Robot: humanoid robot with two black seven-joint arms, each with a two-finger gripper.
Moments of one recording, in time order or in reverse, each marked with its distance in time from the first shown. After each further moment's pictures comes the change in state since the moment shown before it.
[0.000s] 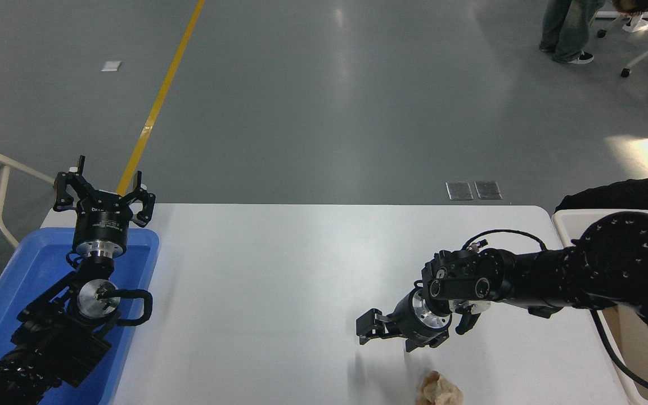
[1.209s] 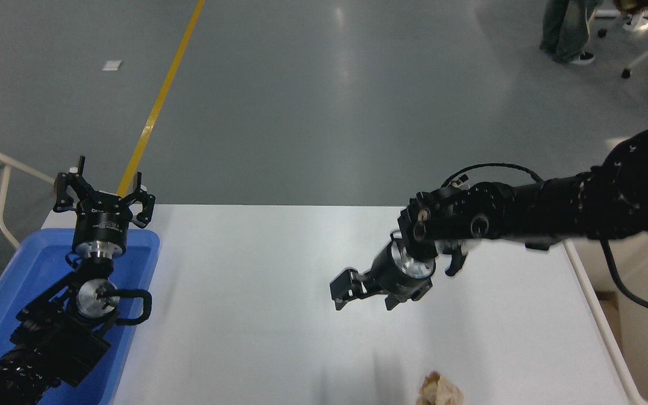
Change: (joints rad) left arm 0.000 0.001 0.001 0.000 -0.001 0.003 -0.002; right arm 0.583 -0.036 -0.045 0.360 0.088 0.169 -0.005
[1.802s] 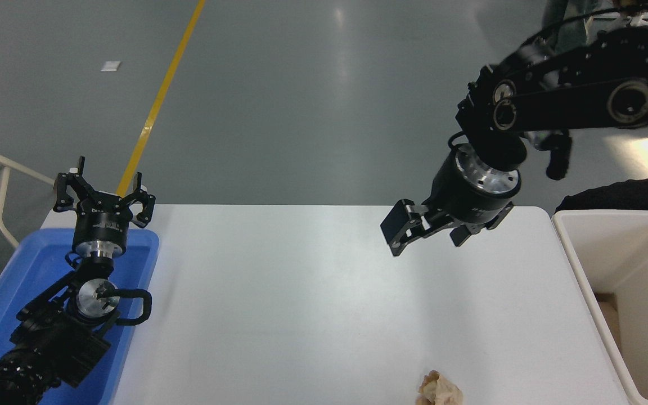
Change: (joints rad) left arm 0.000 0.000 0.000 0.000 -0.001 0.000 0.000; right arm 0.579 -0.218 -0.274 0.267 -0.014 0.200 0.004
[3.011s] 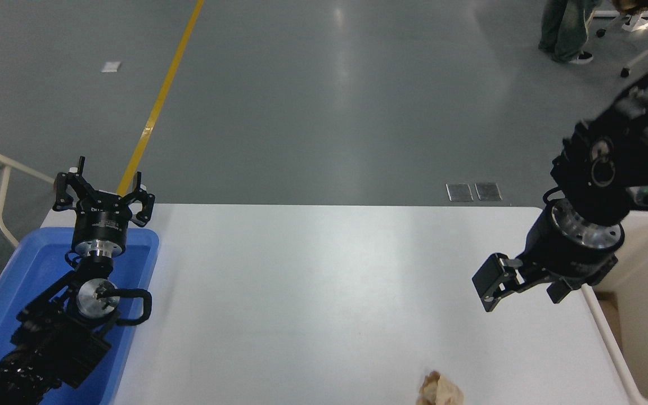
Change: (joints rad) left arm 0.000 0.000 0.000 0.000 0.000 0.000 -0.002; right arm -0.358 -0.075 -0.051 0.162 -0.101 -0.240 0.003
